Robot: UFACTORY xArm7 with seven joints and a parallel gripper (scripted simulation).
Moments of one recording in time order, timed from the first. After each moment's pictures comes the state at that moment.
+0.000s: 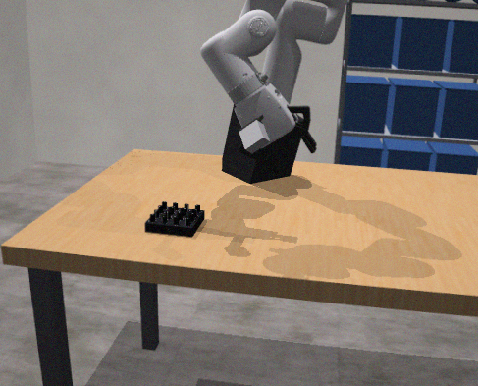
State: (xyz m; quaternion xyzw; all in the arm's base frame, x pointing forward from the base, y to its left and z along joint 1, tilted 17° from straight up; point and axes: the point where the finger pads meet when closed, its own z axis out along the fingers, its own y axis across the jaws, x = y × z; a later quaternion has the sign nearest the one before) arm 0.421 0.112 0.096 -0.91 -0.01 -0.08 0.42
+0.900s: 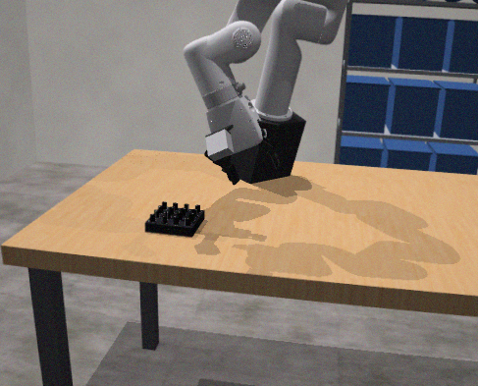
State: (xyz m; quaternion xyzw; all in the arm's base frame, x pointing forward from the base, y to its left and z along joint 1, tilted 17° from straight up) arm 0.437 0.045 0.049 -0.94 0.00 -0.09 0.33
